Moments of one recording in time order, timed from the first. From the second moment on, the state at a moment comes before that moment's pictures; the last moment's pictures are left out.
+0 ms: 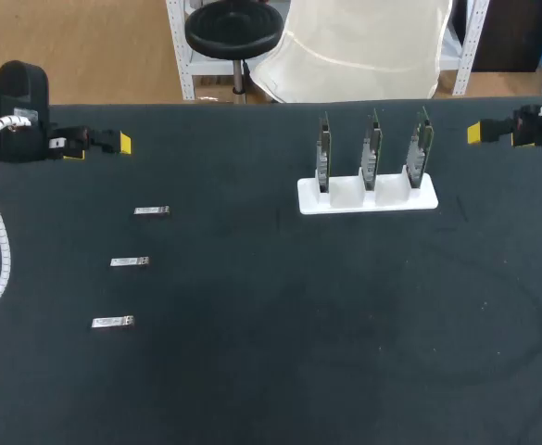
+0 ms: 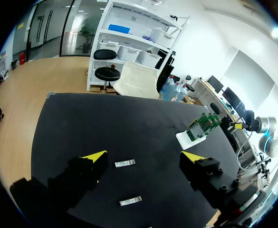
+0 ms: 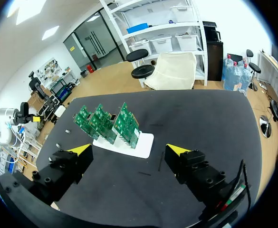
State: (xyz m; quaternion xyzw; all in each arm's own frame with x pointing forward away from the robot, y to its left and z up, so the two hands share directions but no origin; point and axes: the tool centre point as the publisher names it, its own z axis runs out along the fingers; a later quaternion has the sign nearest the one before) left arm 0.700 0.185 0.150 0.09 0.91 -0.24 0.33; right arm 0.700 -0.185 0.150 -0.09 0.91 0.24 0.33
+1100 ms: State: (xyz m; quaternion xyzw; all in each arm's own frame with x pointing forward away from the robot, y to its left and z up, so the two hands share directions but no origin) left arm 0.725 0.216 0.082 0.42 0.87 -0.12 0.25; right arm 0.700 -0.185 0.150 -0.09 0.91 0.24 0.33
